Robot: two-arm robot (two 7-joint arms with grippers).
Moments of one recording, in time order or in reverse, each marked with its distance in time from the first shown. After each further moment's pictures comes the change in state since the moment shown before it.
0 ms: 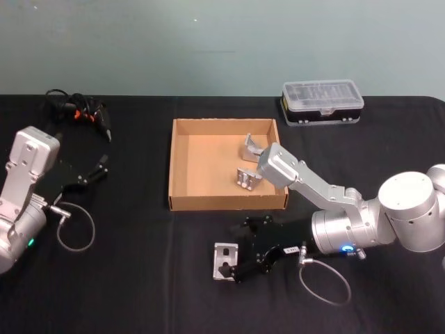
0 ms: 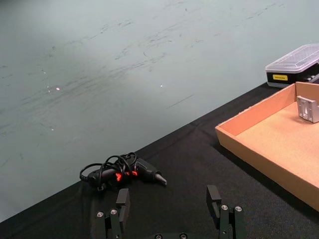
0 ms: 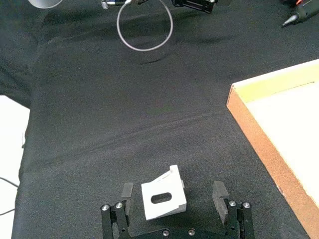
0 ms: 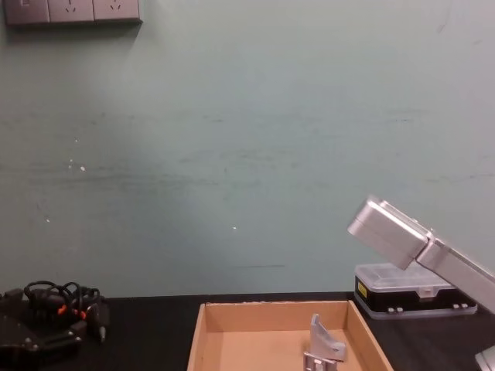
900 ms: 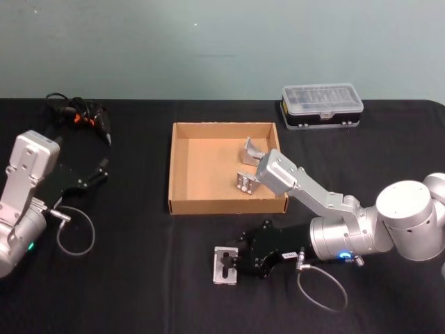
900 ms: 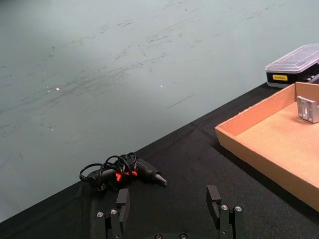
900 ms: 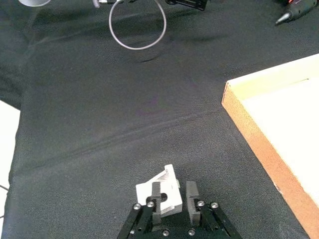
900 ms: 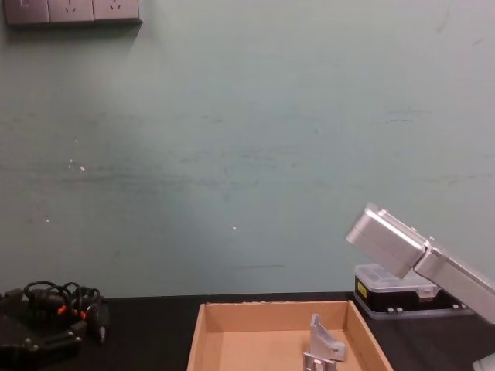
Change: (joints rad) left arm 0.000 0.000 0.000 0.000 0.000 0.000 0.000; right arm 0.011 0.011 -0.040 0.008 0.039 -0.018 -0.057
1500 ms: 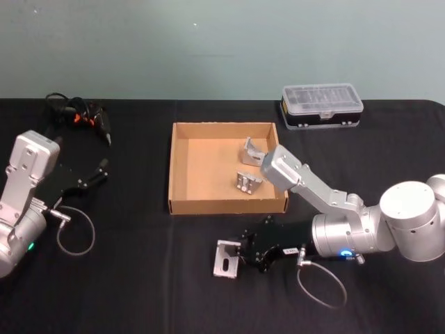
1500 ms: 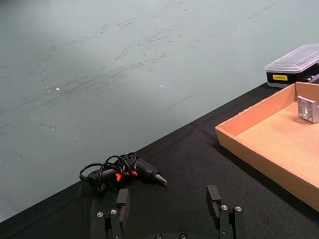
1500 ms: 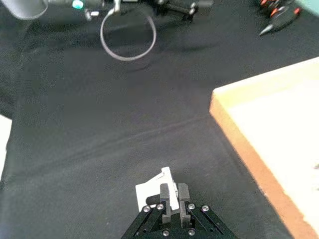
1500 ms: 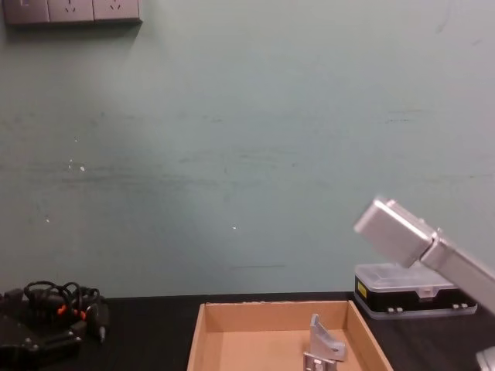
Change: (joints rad) left arm 0.000 0.000 0.000 0.000 0.000 0.000 0.000; right arm -0.011 0.005 0.015 -0.008 0.017 -0.020 -0.033
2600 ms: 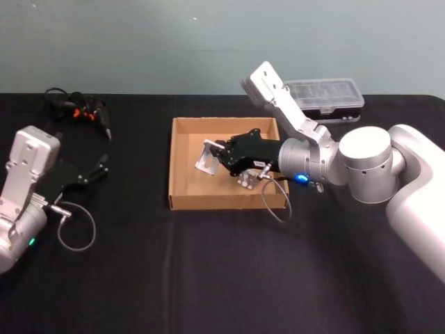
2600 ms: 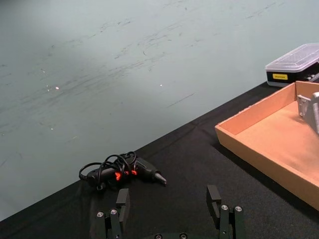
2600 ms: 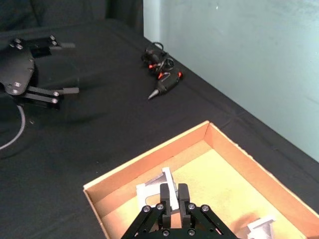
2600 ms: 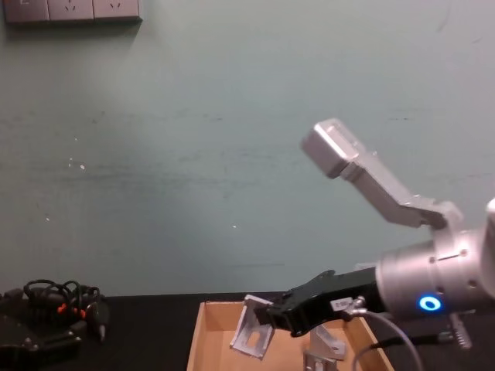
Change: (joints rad) left arm 0.000 0.000 0.000 0.000 0.000 0.000 0.000; right arm 0.154 -0.279 0.102 0.311 -0.096 -0.077 -0.227
